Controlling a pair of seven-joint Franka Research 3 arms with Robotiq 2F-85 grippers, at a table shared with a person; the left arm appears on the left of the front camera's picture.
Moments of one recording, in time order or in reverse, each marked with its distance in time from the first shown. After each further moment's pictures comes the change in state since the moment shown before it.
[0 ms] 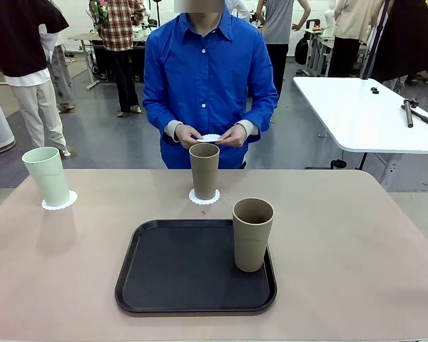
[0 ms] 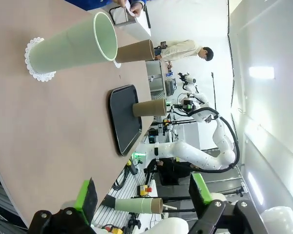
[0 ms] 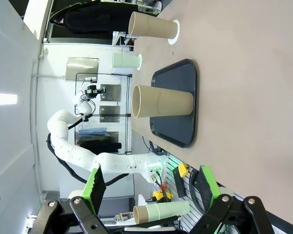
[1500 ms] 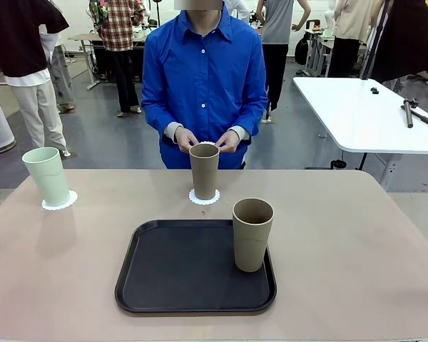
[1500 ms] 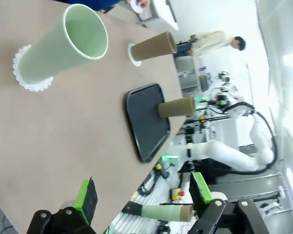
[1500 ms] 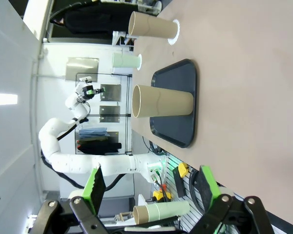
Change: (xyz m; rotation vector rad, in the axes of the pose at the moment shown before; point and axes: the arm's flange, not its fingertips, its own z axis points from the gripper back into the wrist) left arm -0.011 -0.046 -0.068 0.175 -0.012 -0.104; right arm 0.000 0.000 0.000 0.000 0.000 0.000
